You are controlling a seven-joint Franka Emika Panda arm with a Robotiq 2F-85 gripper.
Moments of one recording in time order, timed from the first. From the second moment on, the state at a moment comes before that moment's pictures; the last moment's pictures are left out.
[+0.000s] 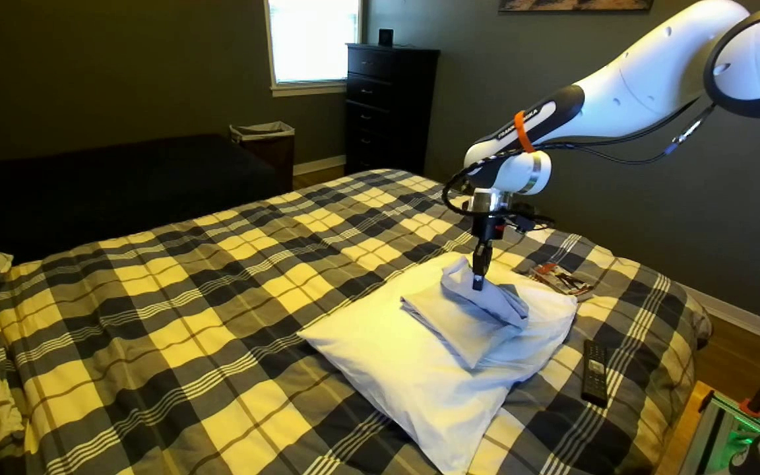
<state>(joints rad) -0.24 0.51 0.01 -1.90 0.29 2.02 -0.82</state>
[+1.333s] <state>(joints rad) -0.26 0.49 0.01 -1.92 0.29 1.98 -0.99</state>
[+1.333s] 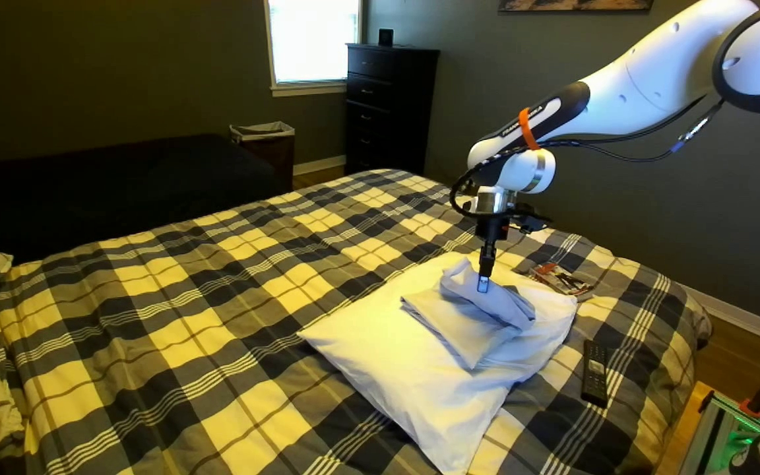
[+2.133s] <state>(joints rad) -0.19 0.47 0.04 -1.98 0.29 2.14 -0.84</state>
